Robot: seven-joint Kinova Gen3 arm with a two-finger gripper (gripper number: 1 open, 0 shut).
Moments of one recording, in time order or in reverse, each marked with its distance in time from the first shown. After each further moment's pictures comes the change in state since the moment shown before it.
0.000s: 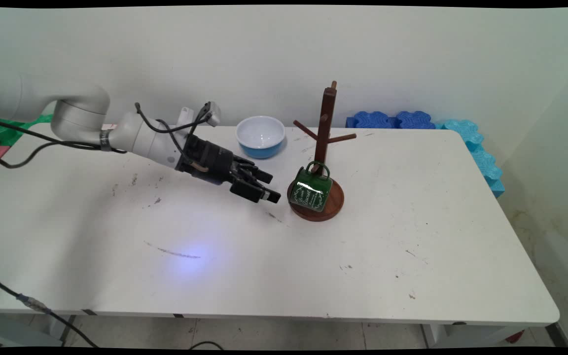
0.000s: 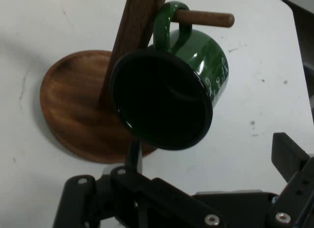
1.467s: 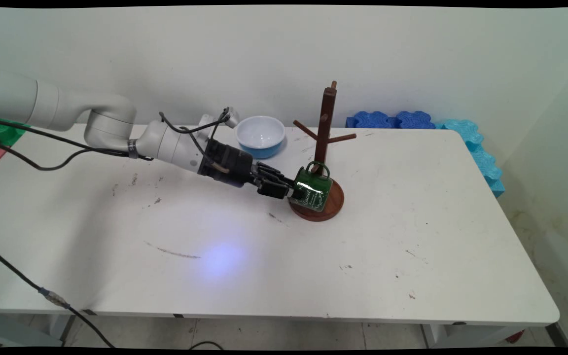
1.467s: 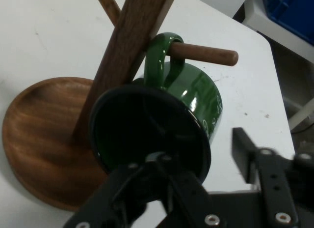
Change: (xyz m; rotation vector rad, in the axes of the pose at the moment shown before) arm -0.001 -0.014 0.041 -0.087 0.067 -0.065
